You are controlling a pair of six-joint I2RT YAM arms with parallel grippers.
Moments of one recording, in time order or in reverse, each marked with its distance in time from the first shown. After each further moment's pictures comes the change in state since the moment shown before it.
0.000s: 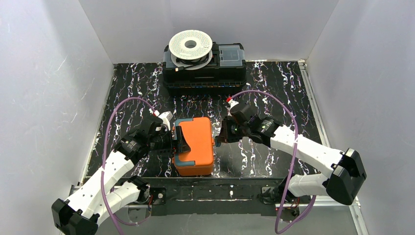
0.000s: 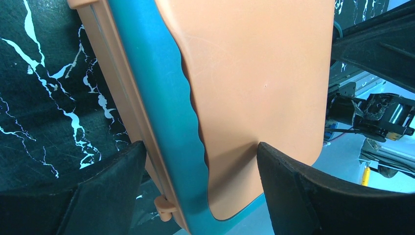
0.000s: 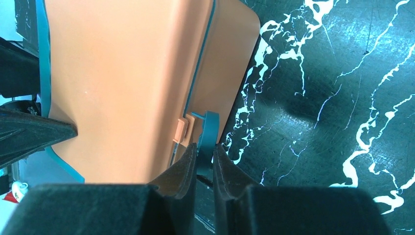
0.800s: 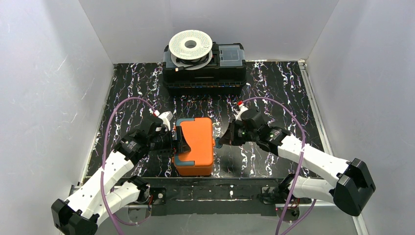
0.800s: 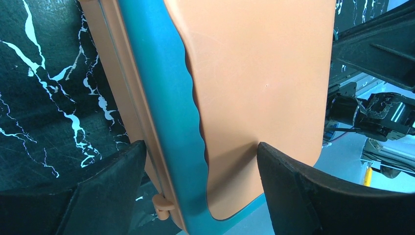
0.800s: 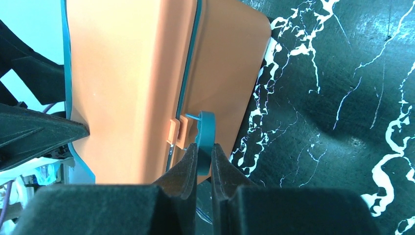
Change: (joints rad) left arm 0.000 -0.007 0.000 -0.001 -0.008 0.003; right arm -0.063 -0.135 -0.229 0.230 -0.078 0.140
